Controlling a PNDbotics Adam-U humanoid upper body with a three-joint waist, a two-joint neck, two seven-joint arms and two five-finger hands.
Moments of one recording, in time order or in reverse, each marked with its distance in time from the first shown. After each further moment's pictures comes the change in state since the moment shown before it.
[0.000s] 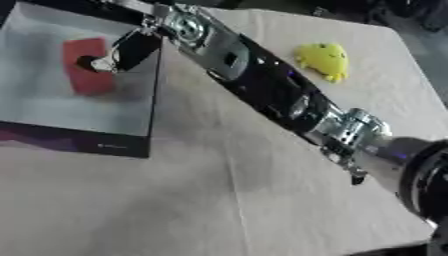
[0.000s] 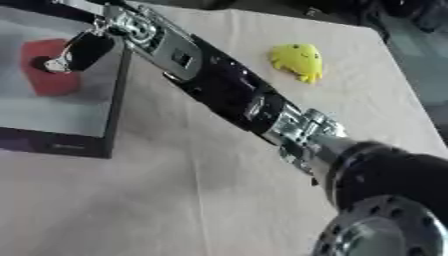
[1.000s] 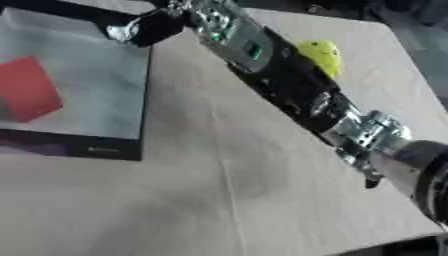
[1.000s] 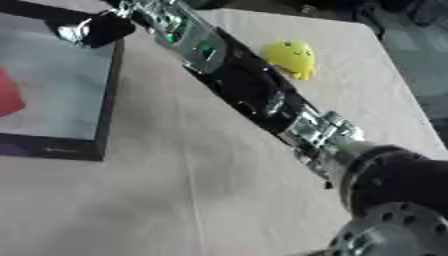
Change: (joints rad) left arm 0.063 -0.008 0.006 0.009 -0.010 0.000 -0.005; right arm 0.101 -0.094 -0.105 -0.138 -0.274 0.041 -0.173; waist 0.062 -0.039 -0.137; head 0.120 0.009
